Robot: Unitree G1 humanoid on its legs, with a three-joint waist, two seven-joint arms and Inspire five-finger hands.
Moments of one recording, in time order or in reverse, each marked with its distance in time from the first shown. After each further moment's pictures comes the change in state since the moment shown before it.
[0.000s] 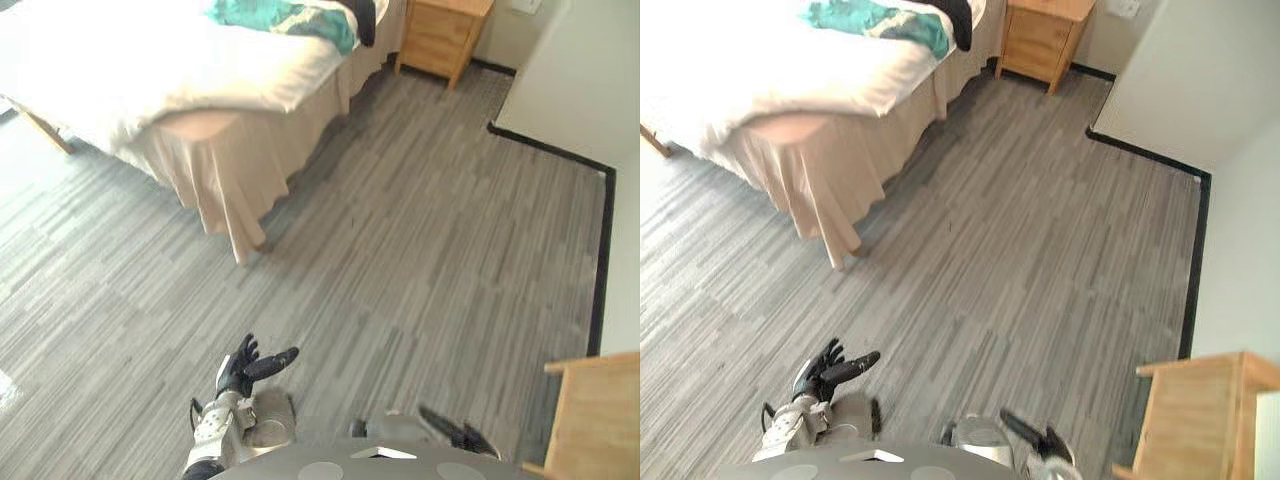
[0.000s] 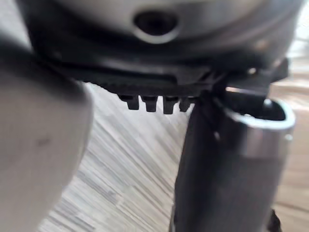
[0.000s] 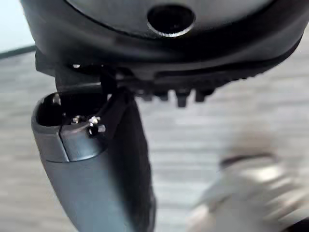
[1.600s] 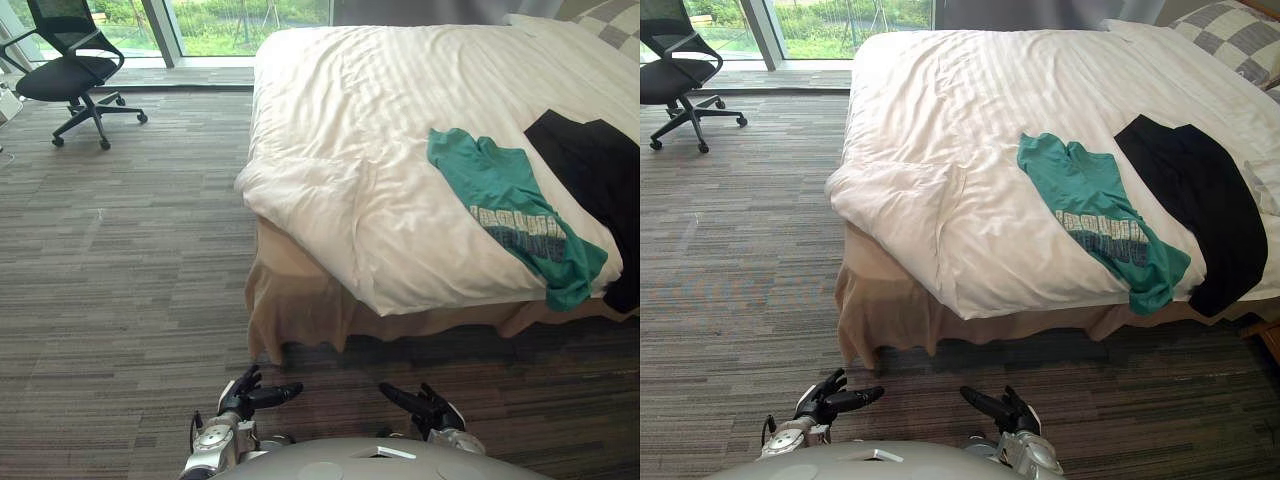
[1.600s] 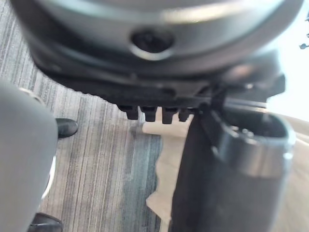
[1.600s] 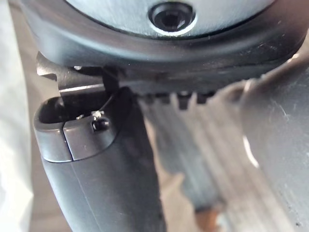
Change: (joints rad) left arm -0.007 0.050 -0.092 0.157 0.059 0.060 0.021; right arm 0.007 0.029 0.117 0.063 0.004 -0.066 0.106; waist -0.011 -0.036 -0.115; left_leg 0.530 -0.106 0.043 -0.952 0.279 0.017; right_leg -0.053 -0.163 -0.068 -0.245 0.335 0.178
